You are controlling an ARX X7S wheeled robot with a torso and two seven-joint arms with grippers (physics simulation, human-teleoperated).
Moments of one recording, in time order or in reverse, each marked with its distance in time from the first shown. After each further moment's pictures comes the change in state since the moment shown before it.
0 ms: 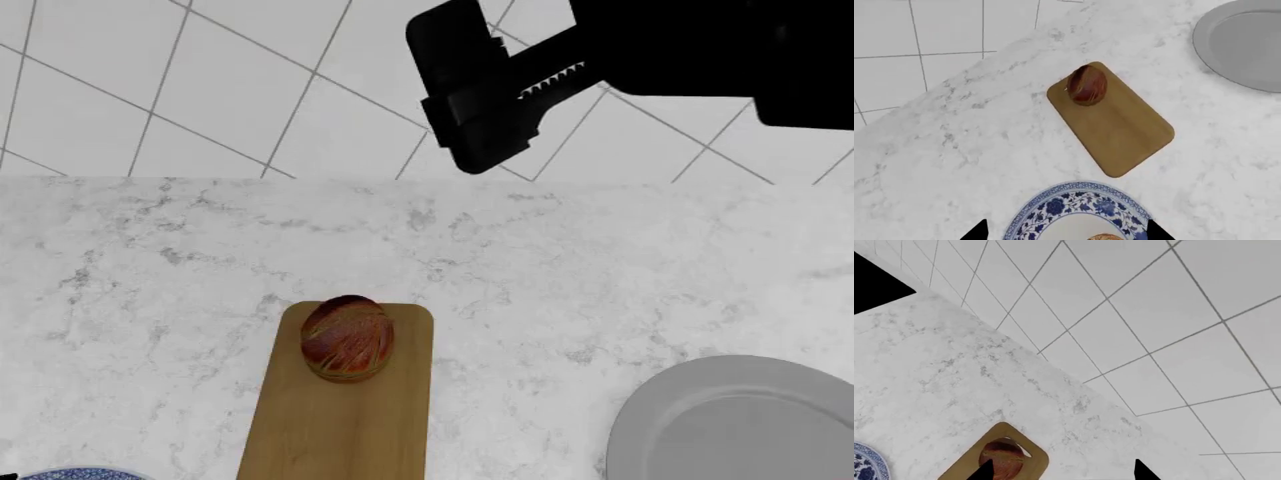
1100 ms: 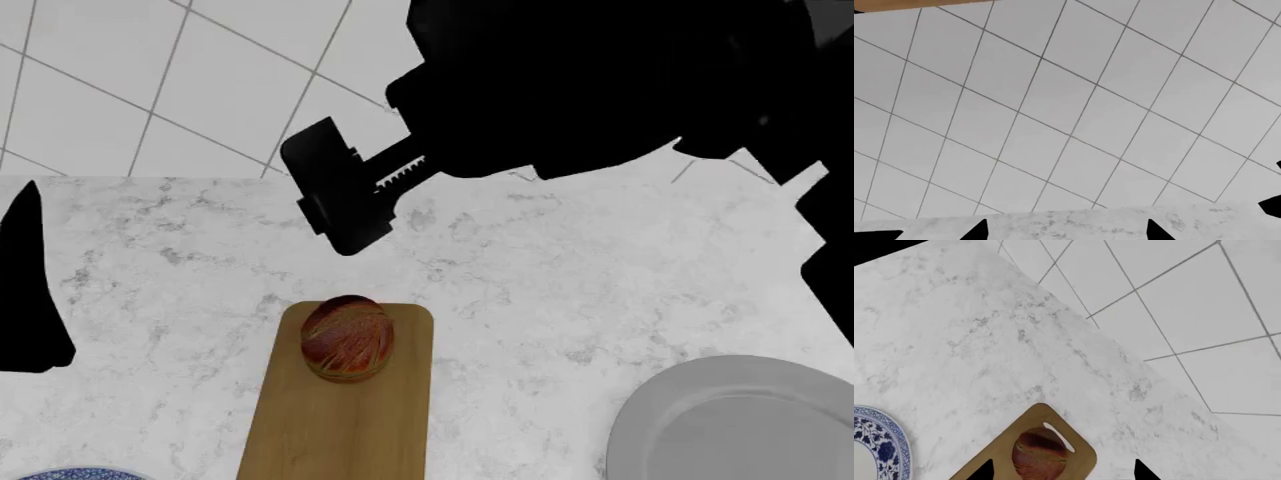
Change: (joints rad) left arm 0.801 0.229 -0.520 0.357 1.220 0.423 0.032; right arm -0.138 -0.278 -0.139 0.214 -0.212 -0.089 -0.257
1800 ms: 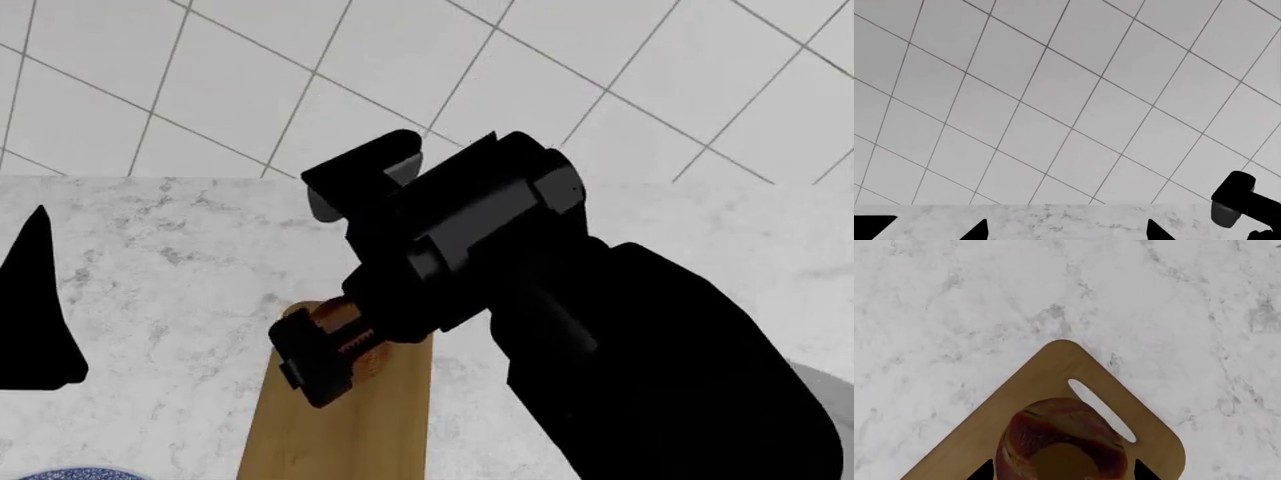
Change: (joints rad) left arm 0.156 0.022 -0.033 0.020 0.150 0.057 0.067; right arm -0.314 -0.379 -0.243 0.541 -0.295 -0.198 -0.371
